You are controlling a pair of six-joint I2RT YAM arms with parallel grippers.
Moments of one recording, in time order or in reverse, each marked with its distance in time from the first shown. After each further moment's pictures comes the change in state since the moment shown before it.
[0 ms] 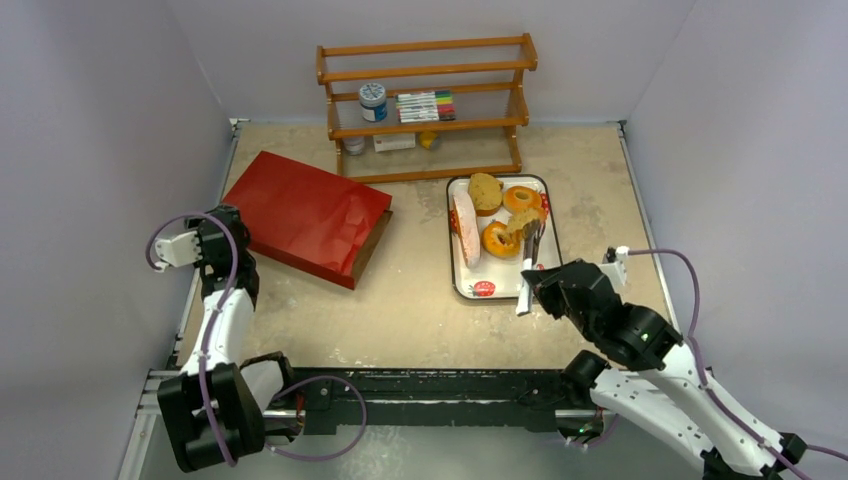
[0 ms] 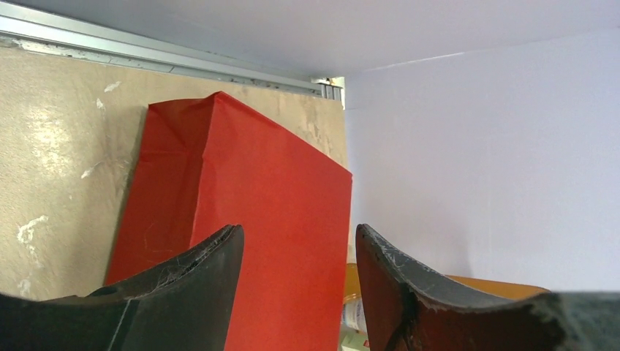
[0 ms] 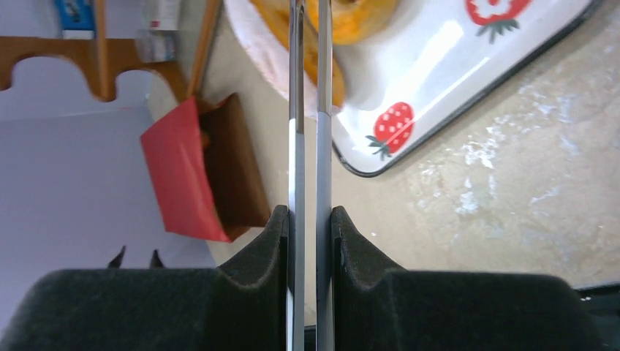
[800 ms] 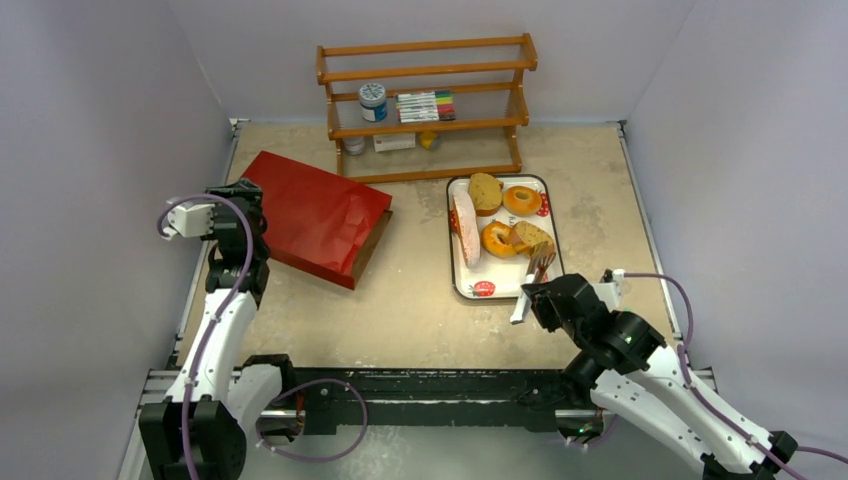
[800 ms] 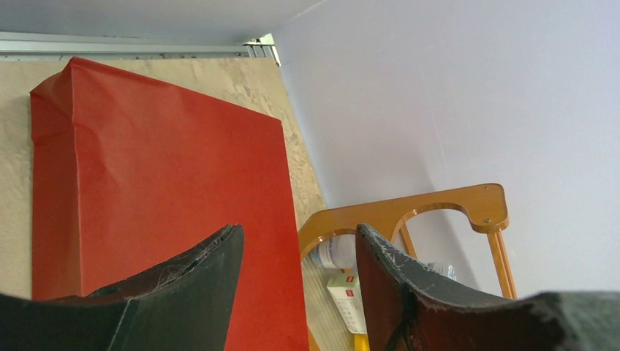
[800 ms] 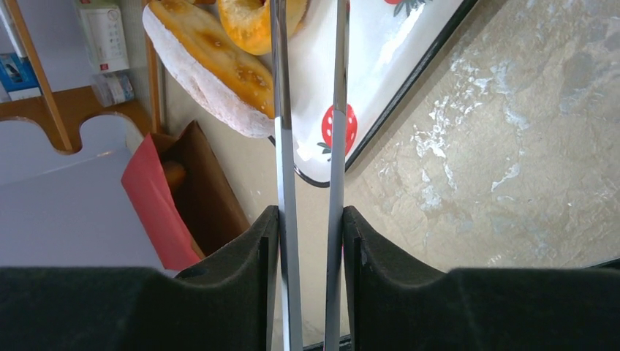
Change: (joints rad) left arm -0.233 -0.101 0.146 -0.106 -0.100 0.186; right arm 0.000 -0.041 -0.180 -0.028 -0.002 0.220
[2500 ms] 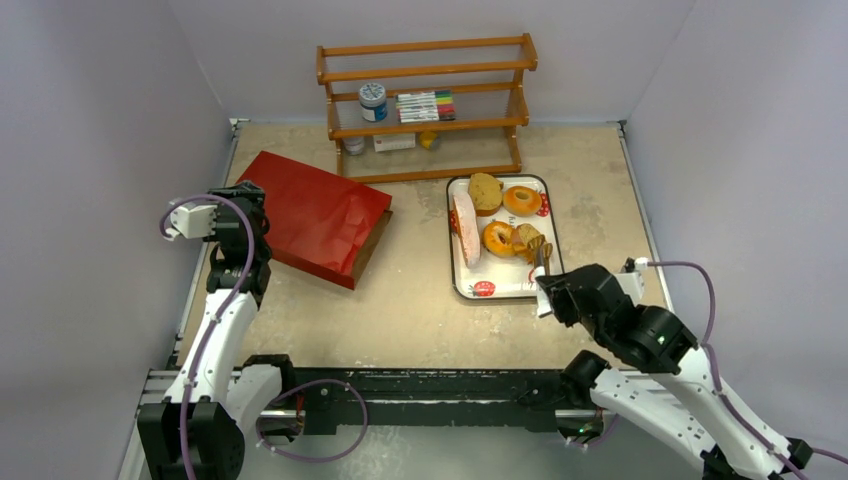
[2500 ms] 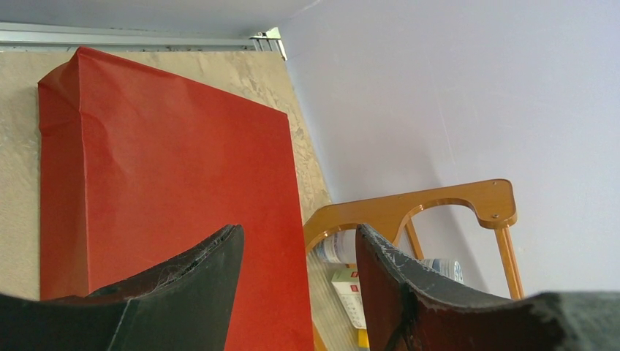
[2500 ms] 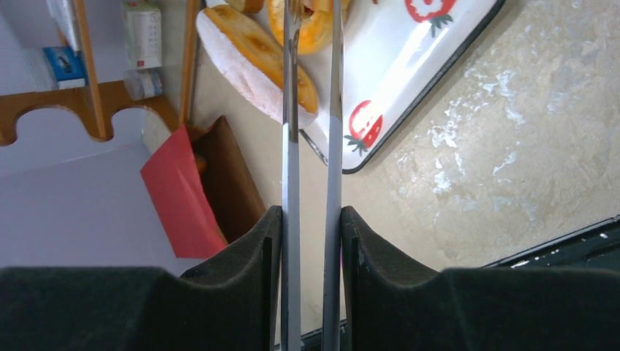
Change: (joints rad) left arm -0.021 -0.005 0.001 -0.035 -0.015 -0.012; right arm 0.000 0.030 0.232 -0.203 0.035 -0.034
